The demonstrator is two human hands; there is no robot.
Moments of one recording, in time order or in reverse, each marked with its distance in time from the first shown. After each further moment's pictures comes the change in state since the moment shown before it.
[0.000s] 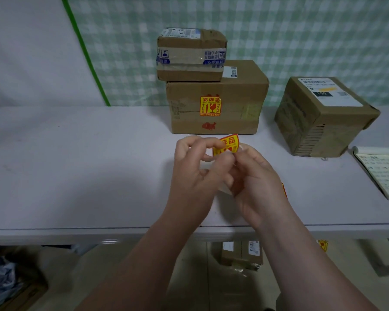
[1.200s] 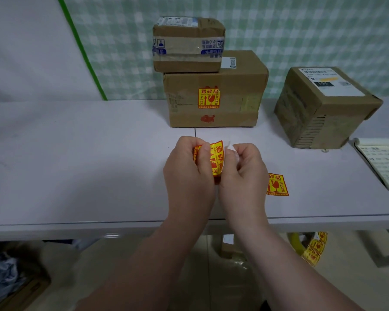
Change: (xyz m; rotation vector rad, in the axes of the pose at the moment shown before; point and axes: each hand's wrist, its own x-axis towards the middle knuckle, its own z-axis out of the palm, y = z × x) left_hand -0.005 -0.007 0.011 0.381 0.317 0.020; right_hand -0.013 0.026 0.014 -0.825 0.416 -0.379
